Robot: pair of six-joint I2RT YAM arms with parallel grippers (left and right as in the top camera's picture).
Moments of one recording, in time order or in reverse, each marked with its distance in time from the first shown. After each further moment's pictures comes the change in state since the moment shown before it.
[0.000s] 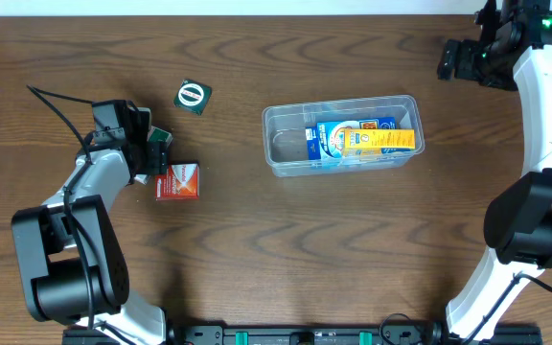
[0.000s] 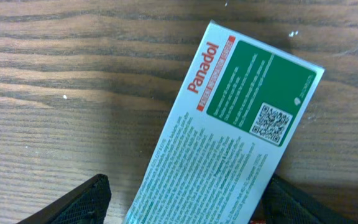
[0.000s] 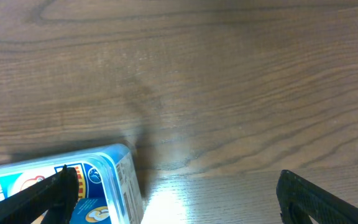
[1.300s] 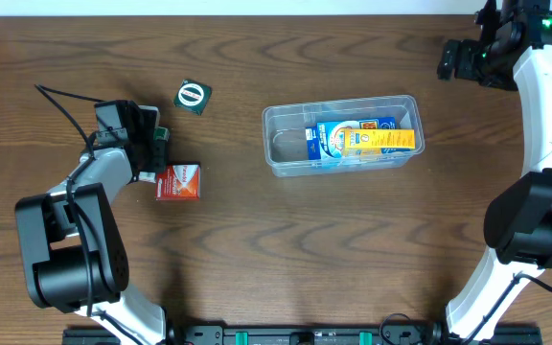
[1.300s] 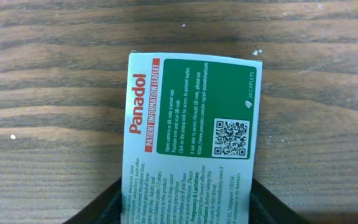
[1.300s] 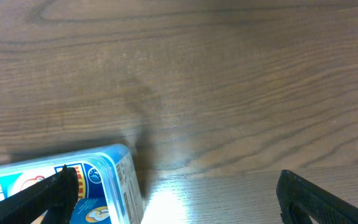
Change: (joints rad) left arm 0.001 0.059 0.000 0.075 0.095 0.049; right arm 0.000 0.000 0.000 0.000 0.000 0.000
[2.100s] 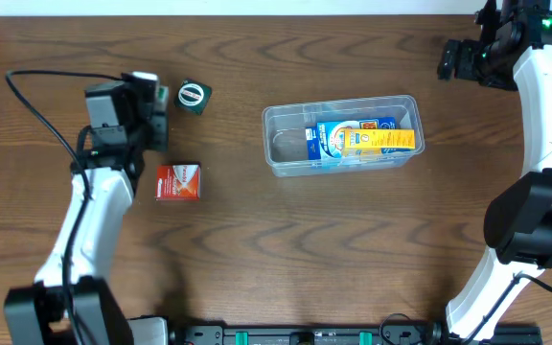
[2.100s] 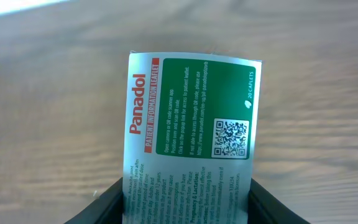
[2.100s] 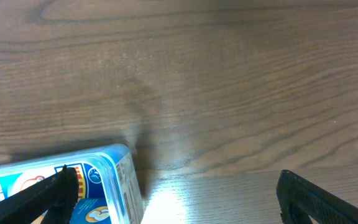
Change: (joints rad) left arm -0.113 -0.363 0.000 -0.004 -0.003 -0.038; right arm 0.000 0.000 0.000 0.000 0.000 0.000
